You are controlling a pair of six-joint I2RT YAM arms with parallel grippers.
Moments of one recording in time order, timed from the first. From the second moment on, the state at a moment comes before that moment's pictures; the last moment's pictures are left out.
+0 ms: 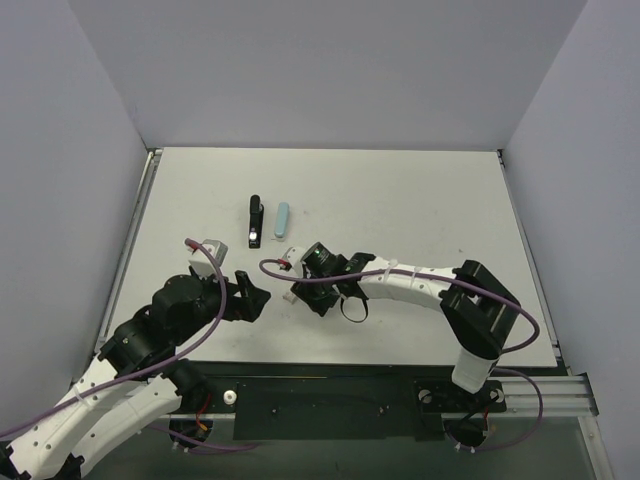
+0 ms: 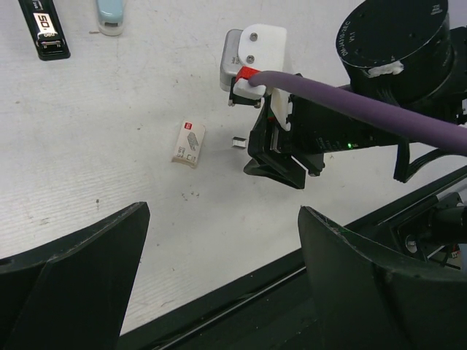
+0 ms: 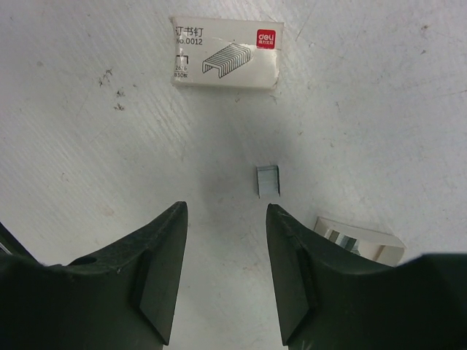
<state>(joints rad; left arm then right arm) -0.76 0.51 0.72 -0.63 -0.16 -0.53 0.96 1.73 1.07 -0.37 -0.02 -0.06</state>
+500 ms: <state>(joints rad) -0.76 0.50 0.72 -0.63 -0.16 -0.53 0.92 1.78 1.09 -0.33 -0.03 -0.08</state>
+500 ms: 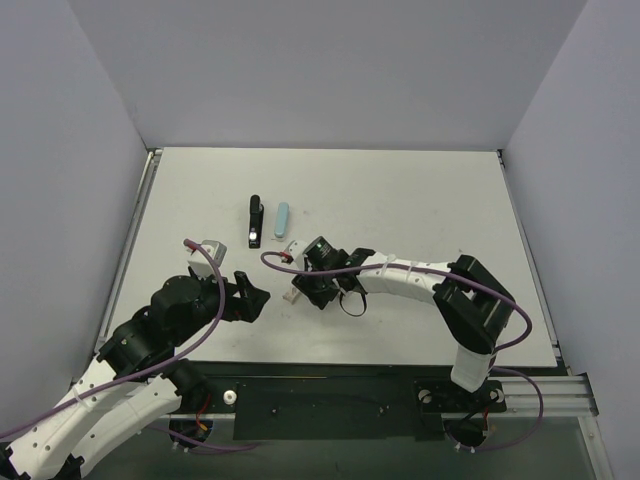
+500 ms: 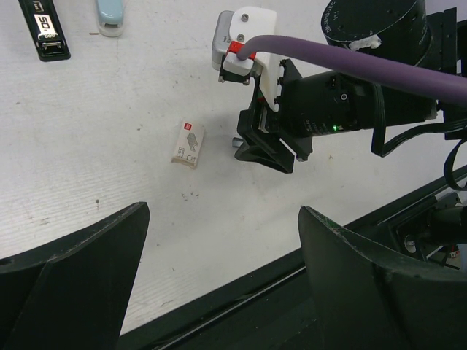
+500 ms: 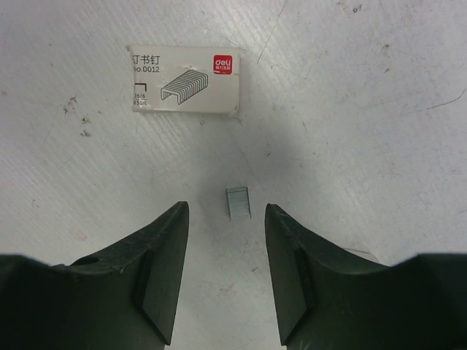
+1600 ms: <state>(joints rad) -0.76 0.49 0.72 -0.64 -0.16 -0.53 0.91 1.84 1.09 -0.30 -0.02 -0.08</state>
